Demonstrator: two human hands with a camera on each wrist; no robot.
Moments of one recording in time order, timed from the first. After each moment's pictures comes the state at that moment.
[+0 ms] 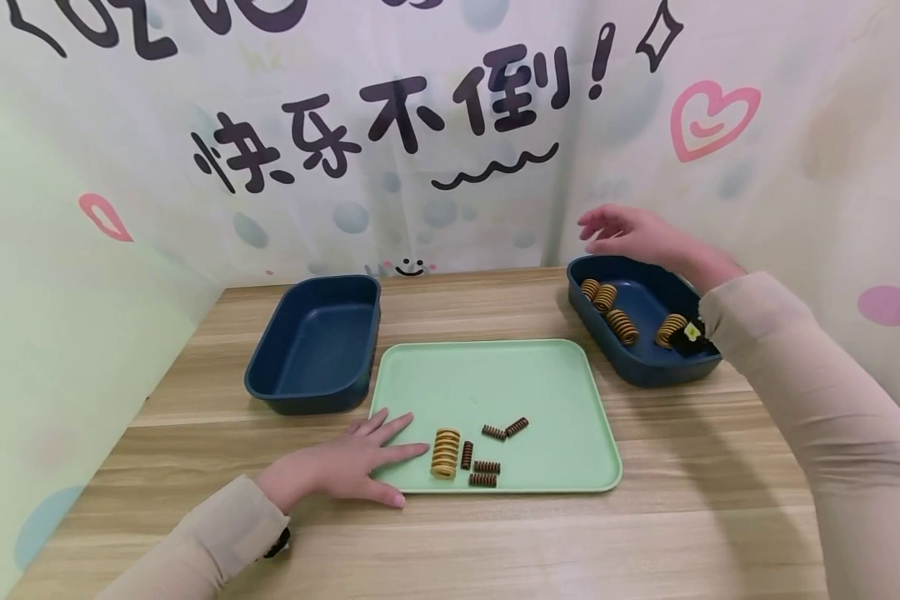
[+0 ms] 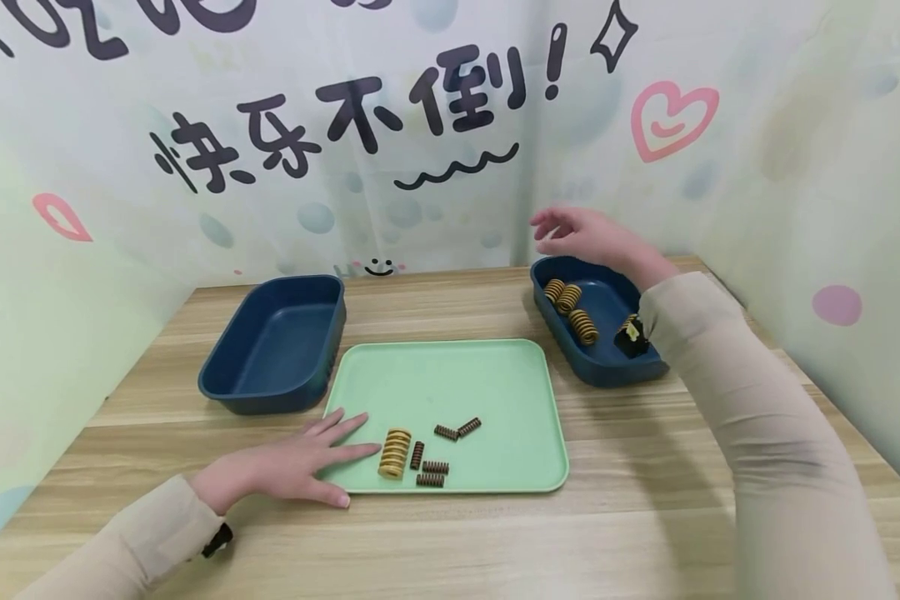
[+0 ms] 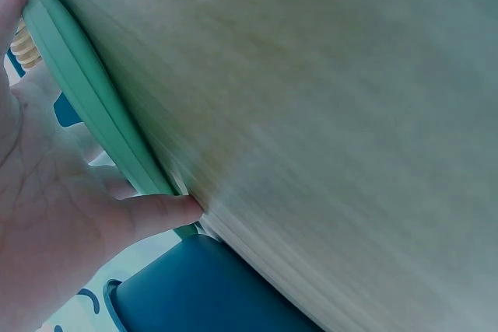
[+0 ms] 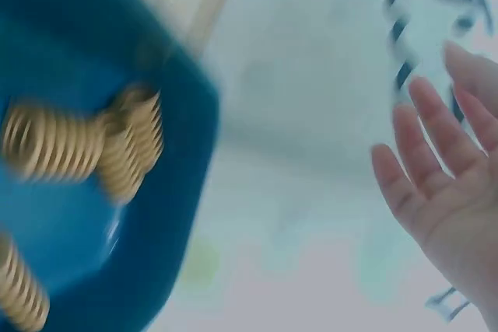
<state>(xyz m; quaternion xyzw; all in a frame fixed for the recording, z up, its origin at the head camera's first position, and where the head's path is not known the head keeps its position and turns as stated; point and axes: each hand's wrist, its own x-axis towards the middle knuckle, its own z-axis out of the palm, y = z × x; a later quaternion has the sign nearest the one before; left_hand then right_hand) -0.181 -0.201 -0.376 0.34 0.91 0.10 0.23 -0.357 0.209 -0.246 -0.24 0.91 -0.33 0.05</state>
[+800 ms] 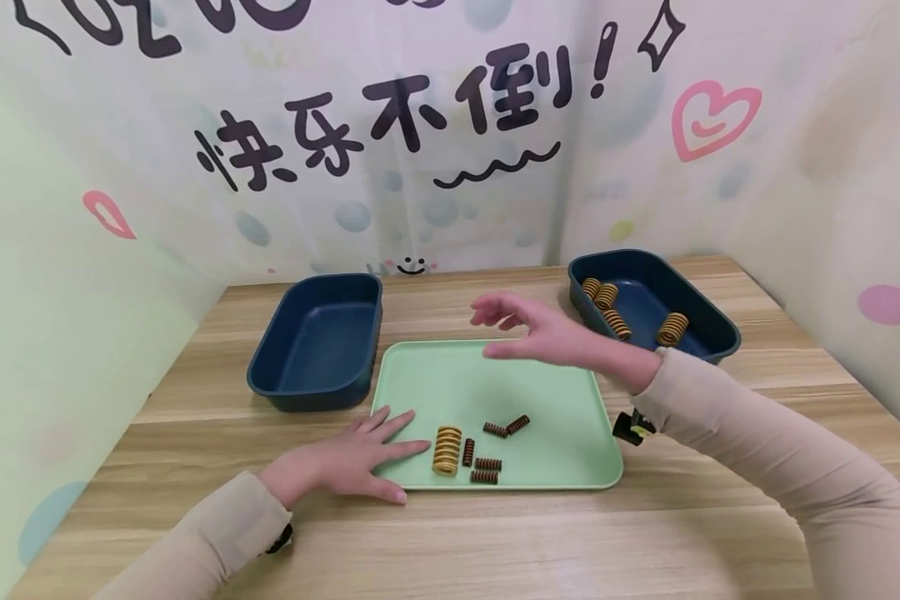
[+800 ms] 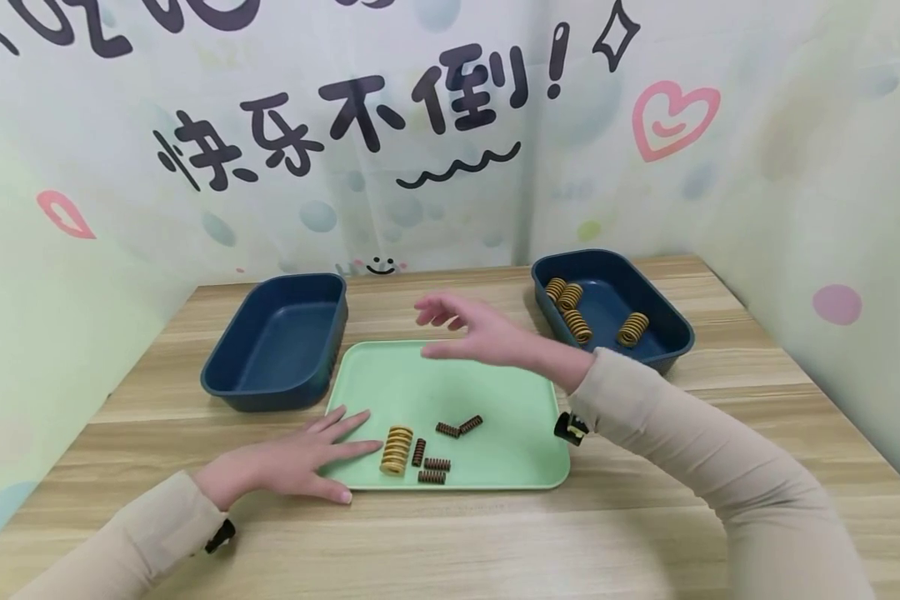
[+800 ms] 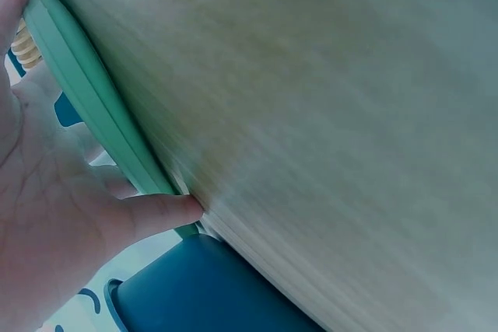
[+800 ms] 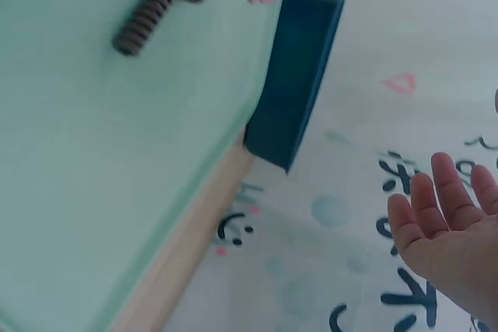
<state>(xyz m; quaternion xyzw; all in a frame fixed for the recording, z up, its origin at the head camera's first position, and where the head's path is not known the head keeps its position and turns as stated) -0.183 -0.201 -0.377 0.34 0.91 0.09 0.22 -0.263 0.092 -0.293 -0.42 0.80 -0.42 0.06</state>
